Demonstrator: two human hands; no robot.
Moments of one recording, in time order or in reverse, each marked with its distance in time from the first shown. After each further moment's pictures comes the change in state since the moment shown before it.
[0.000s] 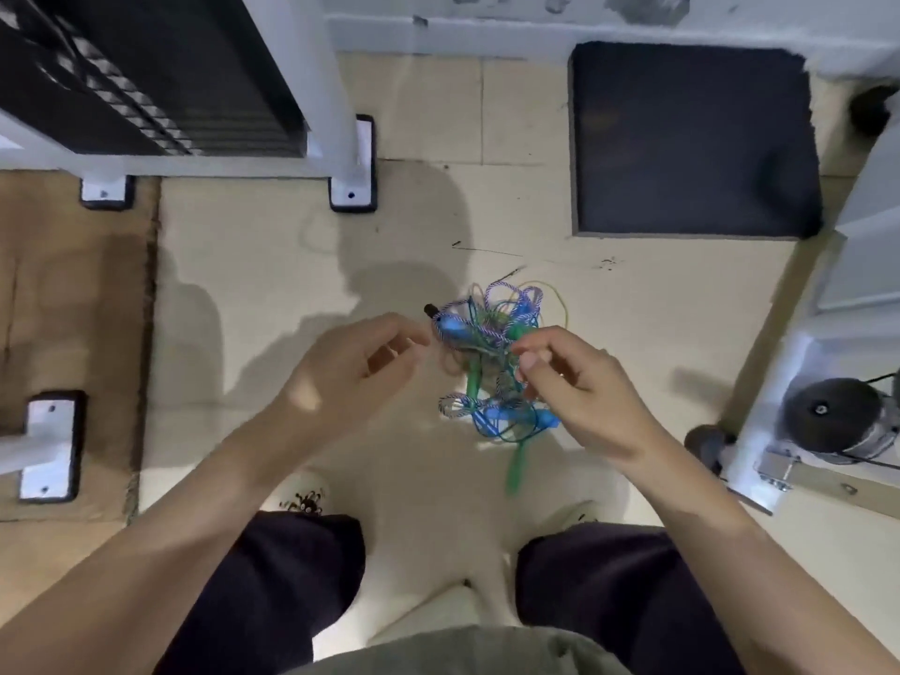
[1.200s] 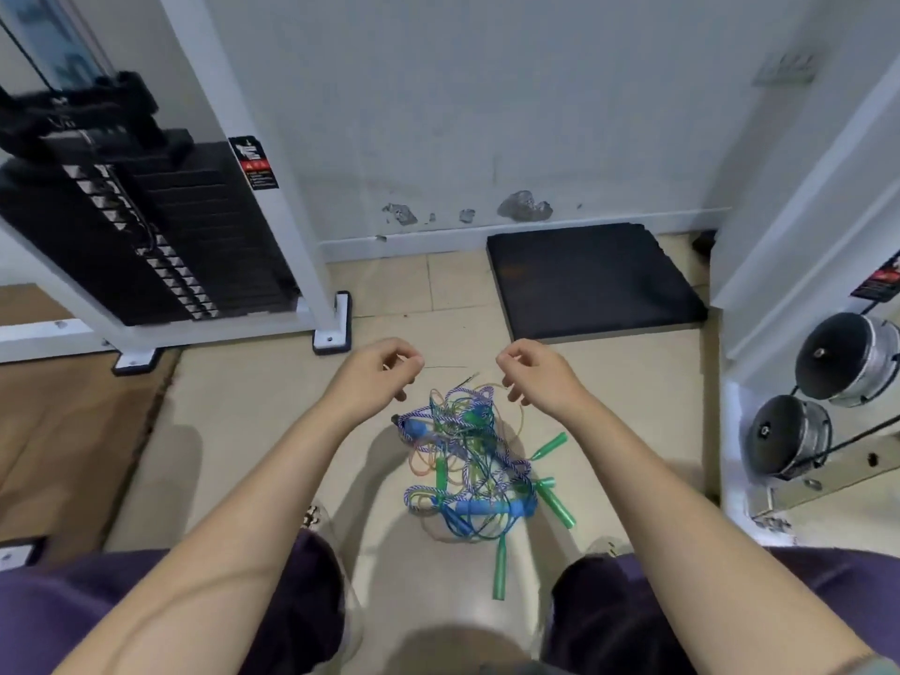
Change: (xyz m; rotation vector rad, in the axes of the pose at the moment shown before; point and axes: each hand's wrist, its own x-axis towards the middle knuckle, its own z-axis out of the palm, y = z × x) left_hand 0.004 -0.009 0.112 0.076 0.183 0.195; right_hand -0.016 0.110 -0.035 -0.055 0.271 -0.104
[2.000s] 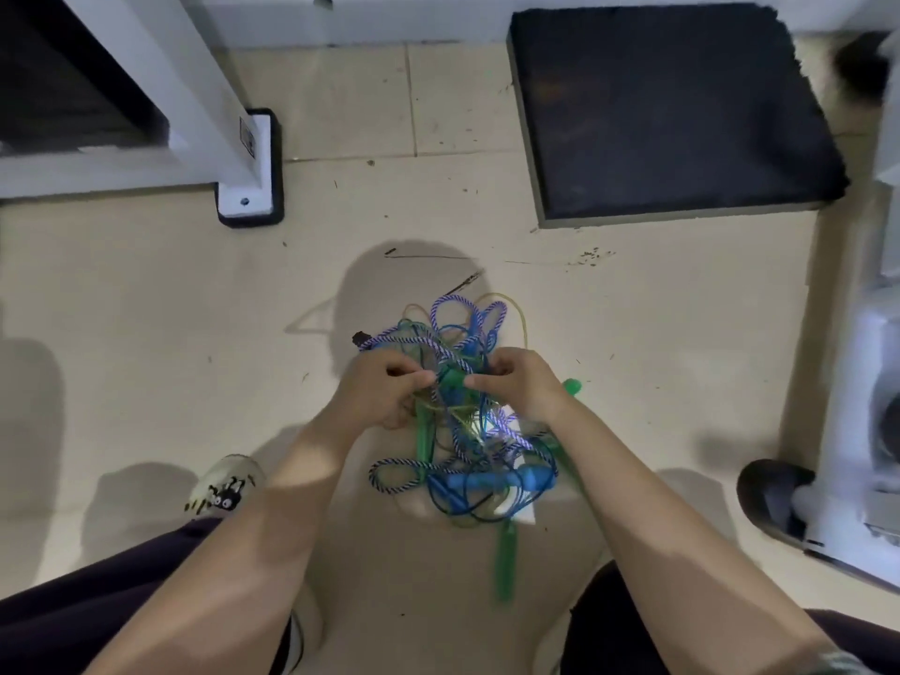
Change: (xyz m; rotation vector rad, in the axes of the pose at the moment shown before) left_hand 0.125 -0.209 0.132 -0.080 -0.209 -0.374; right_hand 0.141 0.199 0.126 0.008 -0.305 0.315
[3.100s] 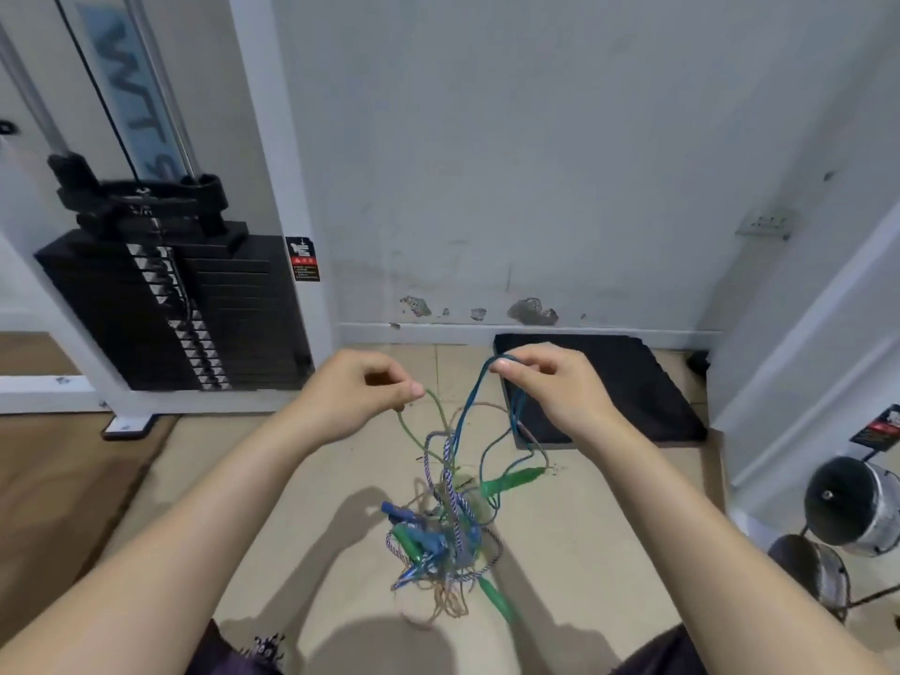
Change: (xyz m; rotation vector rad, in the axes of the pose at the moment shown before) left_hand -0.269 0.228 -0.180 0.082 0.294 0.595; right_hand -0.271 -0.278 -0.095 0.010 0.421 -0.713
